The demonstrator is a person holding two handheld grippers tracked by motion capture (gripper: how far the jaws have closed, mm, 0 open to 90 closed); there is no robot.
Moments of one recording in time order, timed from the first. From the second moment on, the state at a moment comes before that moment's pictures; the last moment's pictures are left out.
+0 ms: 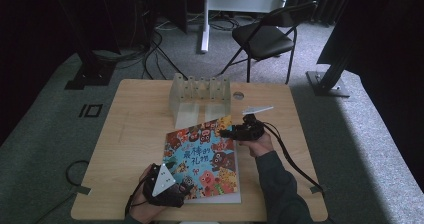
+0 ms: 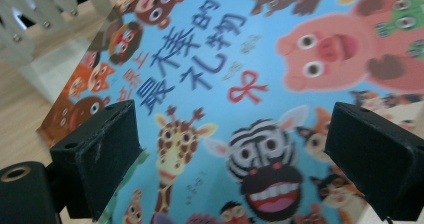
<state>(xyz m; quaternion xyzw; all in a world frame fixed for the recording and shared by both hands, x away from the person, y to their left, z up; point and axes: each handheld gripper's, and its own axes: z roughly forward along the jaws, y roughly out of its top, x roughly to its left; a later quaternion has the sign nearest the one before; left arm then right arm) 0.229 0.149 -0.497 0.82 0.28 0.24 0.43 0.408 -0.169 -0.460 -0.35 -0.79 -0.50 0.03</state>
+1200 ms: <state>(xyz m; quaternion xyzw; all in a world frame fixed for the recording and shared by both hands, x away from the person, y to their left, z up) 0.251 0.186 -0.506 0.80 0.34 0.23 0.44 0.393 -0.173 -0.450 -0.36 -0.77 -0.52 0.04</state>
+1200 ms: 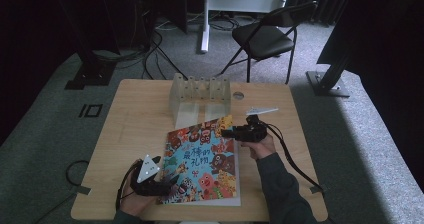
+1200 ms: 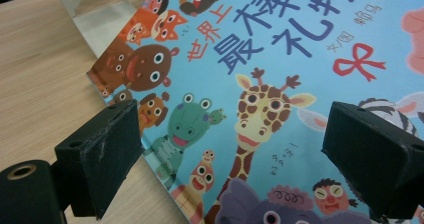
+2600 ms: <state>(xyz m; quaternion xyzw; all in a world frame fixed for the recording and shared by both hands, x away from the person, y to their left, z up) 0.291 0.218 -0.496 0.77 0.36 0.15 0.50 0.343 -0.184 -0.433 -0.29 -0.74 -0.60 -0.04</state>
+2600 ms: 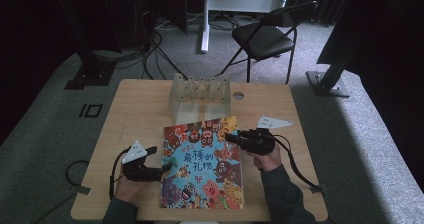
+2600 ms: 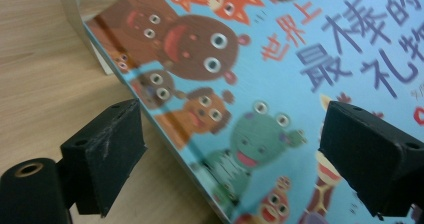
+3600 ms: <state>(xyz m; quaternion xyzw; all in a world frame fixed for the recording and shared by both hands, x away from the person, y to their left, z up) 0.374 0.217 -0.489 0.75 0.34 0.03 0.56 0.337 -0.197 -0.430 -0.26 -0.72 -0.64 -0.04</state>
